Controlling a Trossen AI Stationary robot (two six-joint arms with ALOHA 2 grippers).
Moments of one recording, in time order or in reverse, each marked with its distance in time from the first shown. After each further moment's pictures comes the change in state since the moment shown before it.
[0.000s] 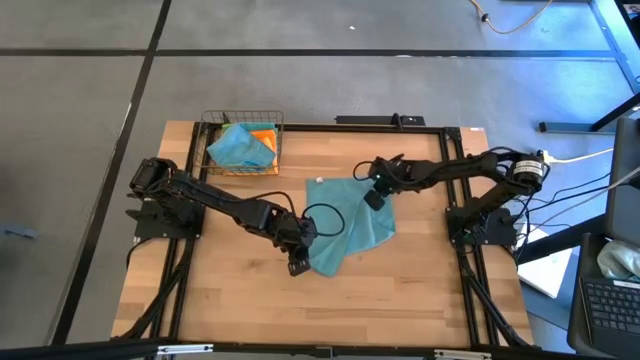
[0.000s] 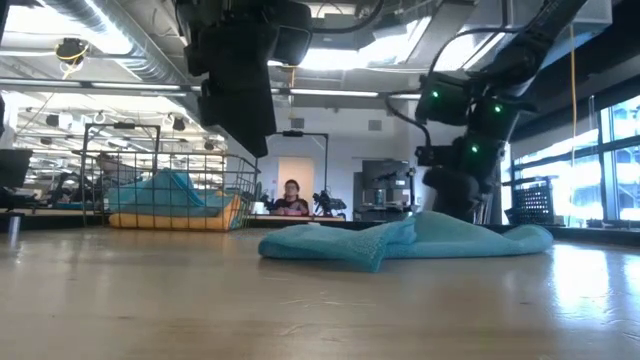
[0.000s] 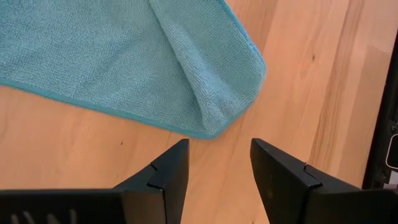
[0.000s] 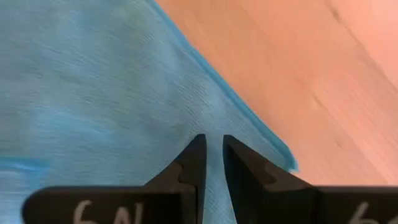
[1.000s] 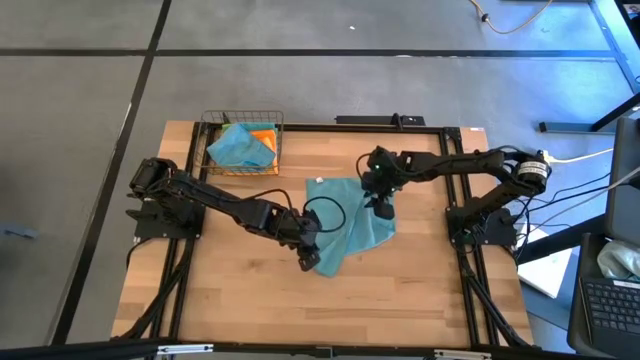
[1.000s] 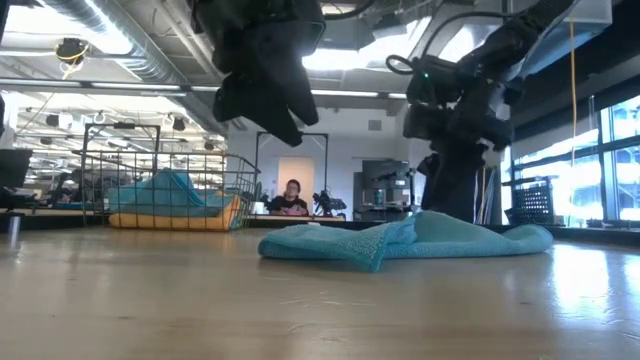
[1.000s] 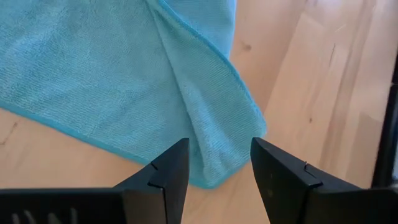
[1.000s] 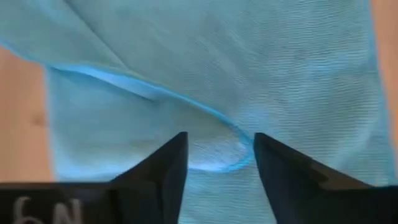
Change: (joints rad) left arm 0.000 0.000 0.000 0.113 -0.140 -0.097; right arm -0.035 -0.035 0.095 -0.077 -0.560 -0.561
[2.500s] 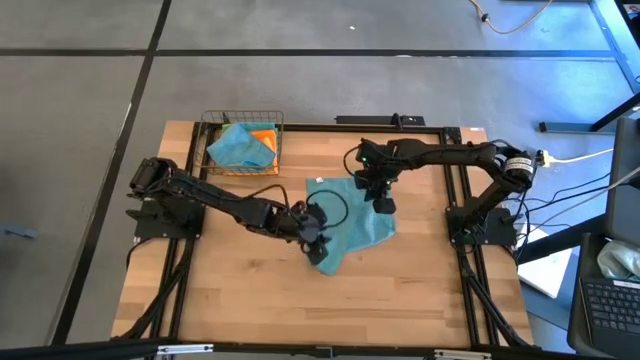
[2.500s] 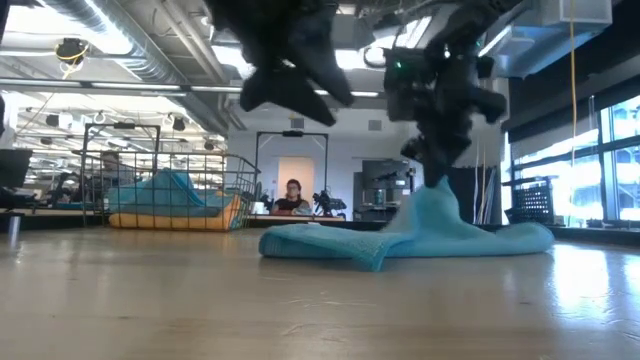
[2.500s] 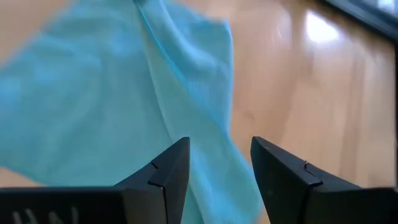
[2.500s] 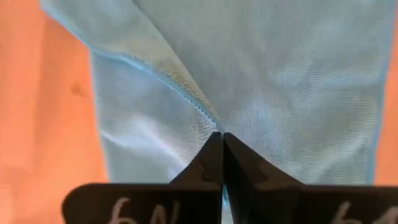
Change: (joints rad) left arm 0.014 0.000 0.000 0.151 -0.157 0.074; right arm 0.016 0.104 0.300 -0.405 -0.017 -0.165
